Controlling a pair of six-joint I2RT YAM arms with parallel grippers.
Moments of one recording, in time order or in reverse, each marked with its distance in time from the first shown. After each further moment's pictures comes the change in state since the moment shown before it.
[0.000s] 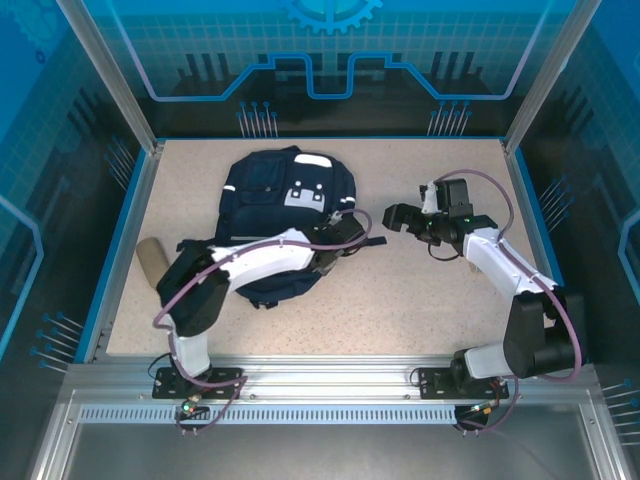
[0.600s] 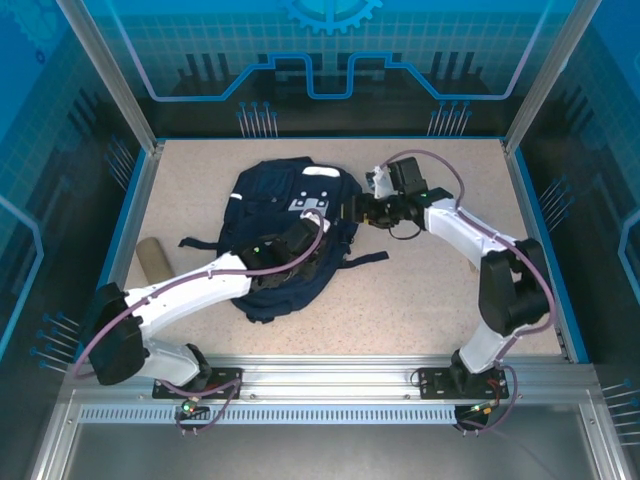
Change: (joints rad) left arm 0.010 -0.438 -0.315 0.261 0.179 0.015; right arm 0.209 0.316 0.319 -0.017 -0.186 0.023
